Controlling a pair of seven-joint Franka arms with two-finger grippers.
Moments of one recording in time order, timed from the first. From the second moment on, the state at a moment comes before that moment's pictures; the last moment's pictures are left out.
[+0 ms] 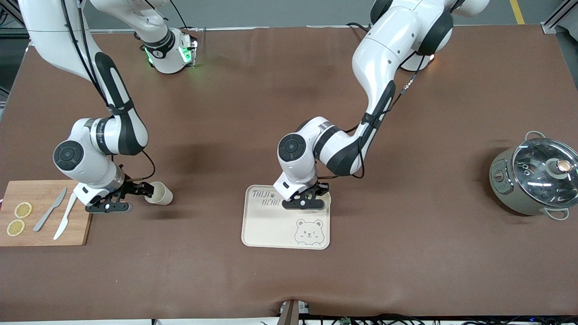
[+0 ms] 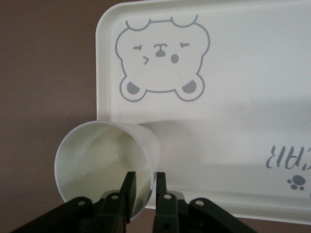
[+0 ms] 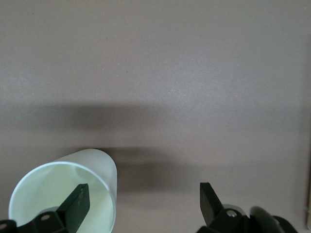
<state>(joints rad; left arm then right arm) -0.69 1.01 -0.01 -1.01 0.22 1.99 -0.74 0.16 0.47 -0.15 -1.97 0.03 2.50 -0.05</state>
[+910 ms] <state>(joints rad) -0.69 0.98 -0.01 -0.99 0.22 1.92 -0.73 0.17 0.50 -0.15 -1.97 0.05 2.53 -0.05</state>
